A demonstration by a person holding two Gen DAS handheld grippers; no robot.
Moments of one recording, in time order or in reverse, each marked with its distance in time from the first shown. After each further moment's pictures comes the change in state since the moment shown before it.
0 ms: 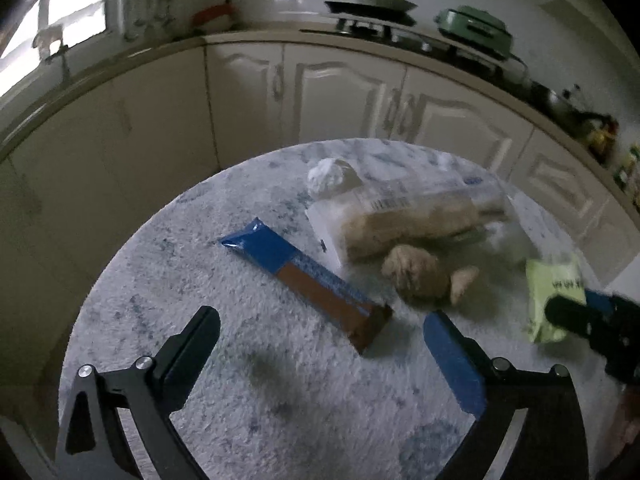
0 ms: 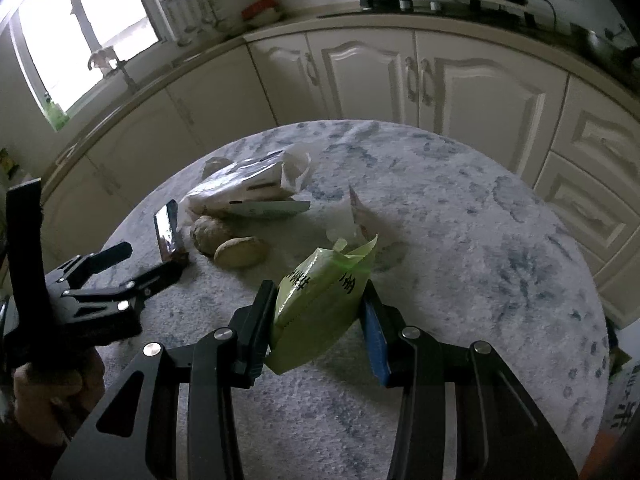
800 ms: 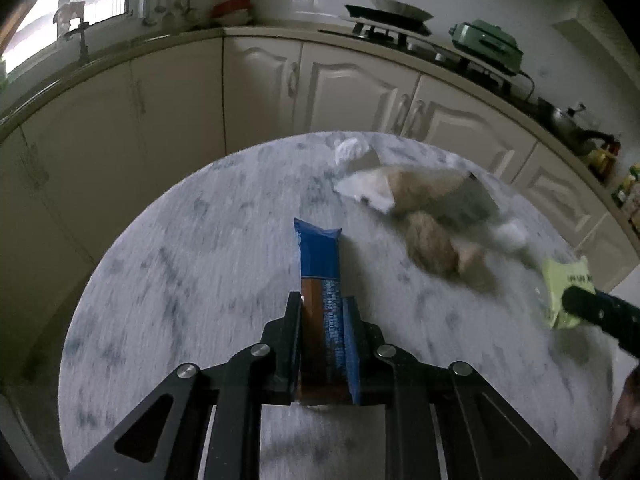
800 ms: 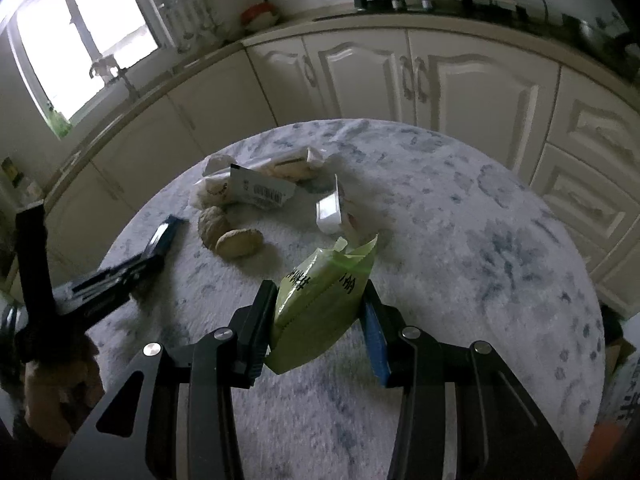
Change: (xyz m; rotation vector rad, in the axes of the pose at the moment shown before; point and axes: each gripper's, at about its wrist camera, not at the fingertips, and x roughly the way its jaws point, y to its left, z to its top) left arm -0.022 0.017 -0.024 -0.043 -0.009 -0.026; right arm -0.024 -0.009 -0.015 0.030 -0.016 0.019
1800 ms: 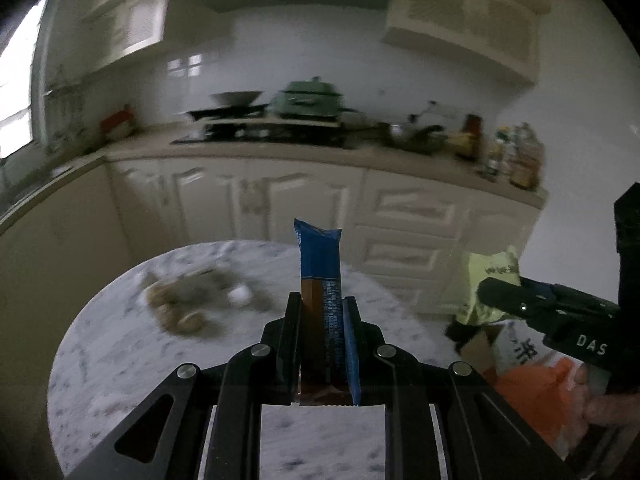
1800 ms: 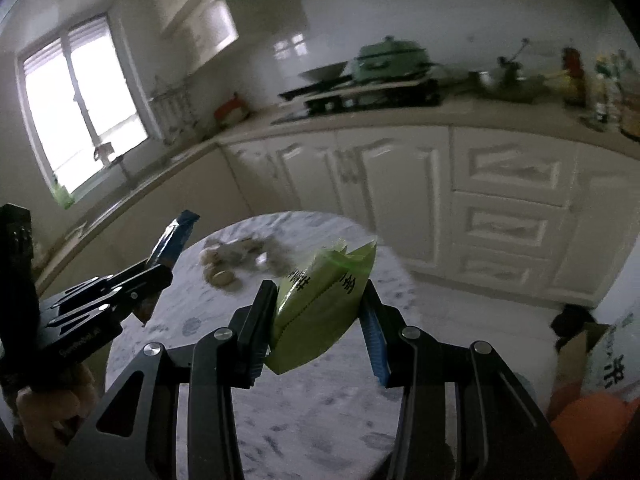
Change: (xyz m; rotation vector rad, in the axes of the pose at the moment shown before) left arm -0.192 -0.216 -0.063 0.342 -0.253 -0.271; right arm -0.228 -0.081 -0.062 0.119 -0.334 -0.093
